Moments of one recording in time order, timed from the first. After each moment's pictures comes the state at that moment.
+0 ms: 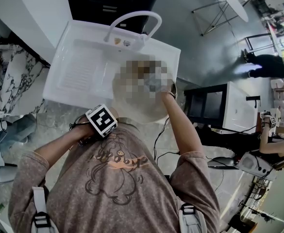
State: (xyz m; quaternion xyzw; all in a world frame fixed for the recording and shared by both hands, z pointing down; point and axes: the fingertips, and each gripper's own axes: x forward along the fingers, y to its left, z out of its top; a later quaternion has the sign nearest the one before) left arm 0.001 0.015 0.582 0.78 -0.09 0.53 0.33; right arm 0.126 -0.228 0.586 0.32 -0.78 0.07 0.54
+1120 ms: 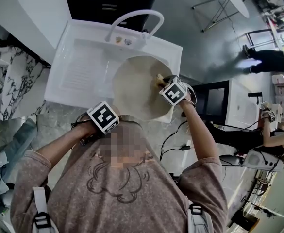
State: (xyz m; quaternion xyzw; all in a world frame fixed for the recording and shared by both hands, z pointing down) left arm -0.005 0.008 0.585 0.77 -0.08 0.52 0.35; right arm 0.207 -0.162 0.590 0.27 -0.73 0.11 0.62
